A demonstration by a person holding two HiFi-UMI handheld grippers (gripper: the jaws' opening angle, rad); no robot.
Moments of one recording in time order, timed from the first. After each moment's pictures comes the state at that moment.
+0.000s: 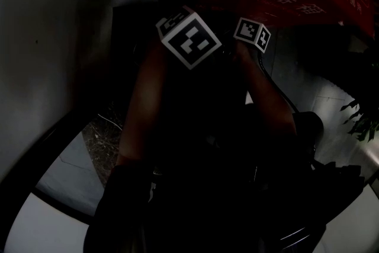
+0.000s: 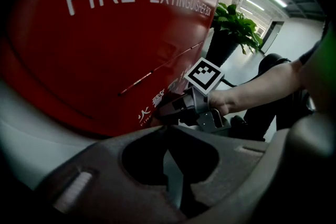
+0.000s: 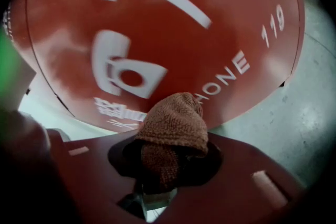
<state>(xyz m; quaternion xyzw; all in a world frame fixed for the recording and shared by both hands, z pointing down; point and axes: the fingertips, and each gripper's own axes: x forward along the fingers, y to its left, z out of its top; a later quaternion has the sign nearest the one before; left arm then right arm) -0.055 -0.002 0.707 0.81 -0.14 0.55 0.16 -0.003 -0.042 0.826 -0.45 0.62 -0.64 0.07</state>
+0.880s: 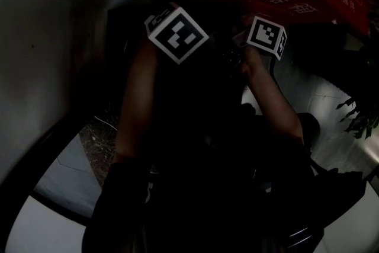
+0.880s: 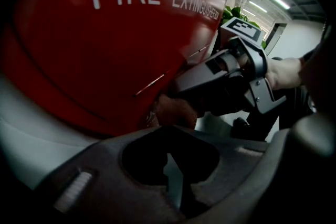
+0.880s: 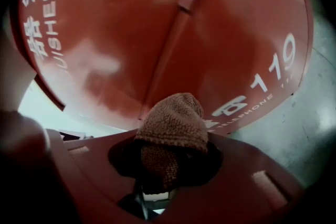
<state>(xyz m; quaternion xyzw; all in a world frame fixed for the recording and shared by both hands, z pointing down) -0.063 -0.019 0.705 0.80 -0.15 0.55 0.16 -0.006 -0.048 0.699 -0.40 0.65 -0.63 0.12</state>
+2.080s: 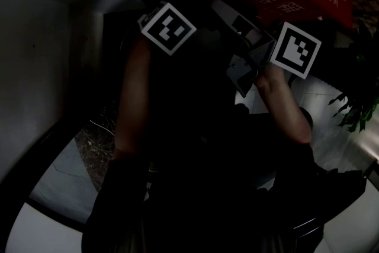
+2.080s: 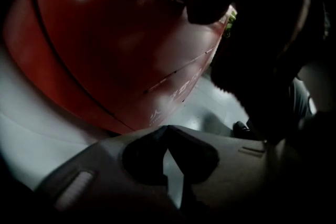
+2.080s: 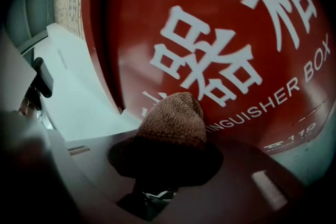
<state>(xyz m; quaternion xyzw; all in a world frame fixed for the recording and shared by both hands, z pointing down) -0.071 -0.025 0.709 0.80 -0.16 0.54 0.19 -0.022 -0.050 0.527 -0.35 0.78 -0.50 0.13</state>
